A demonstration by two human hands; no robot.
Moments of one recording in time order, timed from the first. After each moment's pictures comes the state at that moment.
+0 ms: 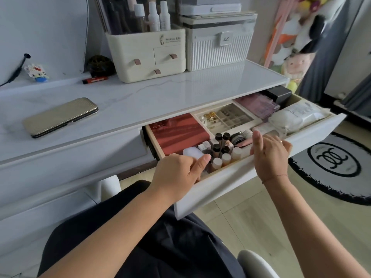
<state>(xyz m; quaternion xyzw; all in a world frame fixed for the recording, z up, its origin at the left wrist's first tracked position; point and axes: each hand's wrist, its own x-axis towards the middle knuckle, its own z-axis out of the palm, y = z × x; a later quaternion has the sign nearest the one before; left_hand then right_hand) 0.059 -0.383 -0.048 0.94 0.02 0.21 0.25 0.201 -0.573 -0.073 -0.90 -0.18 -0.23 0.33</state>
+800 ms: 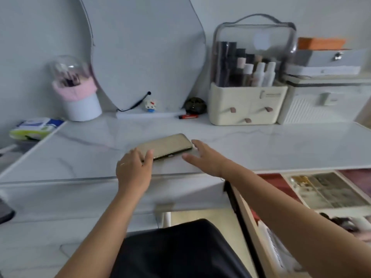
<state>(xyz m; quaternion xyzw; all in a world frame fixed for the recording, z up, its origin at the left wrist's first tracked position) -0.030 -0.134 -0.014 0.78 0.49 0.33 0.20 0.149 -0.244 0.012 -0.78 -0.53 0.18 0.27</state>
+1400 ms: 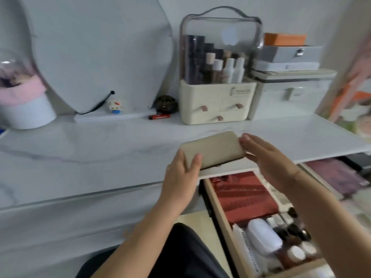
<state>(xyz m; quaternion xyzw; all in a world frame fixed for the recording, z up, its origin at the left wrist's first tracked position) 0.071 -0.252 0.013 0.78 0.30 0.26 0.49 0.233 -0.384 0.034 -0.68 -0.32 0.24 0.61</state>
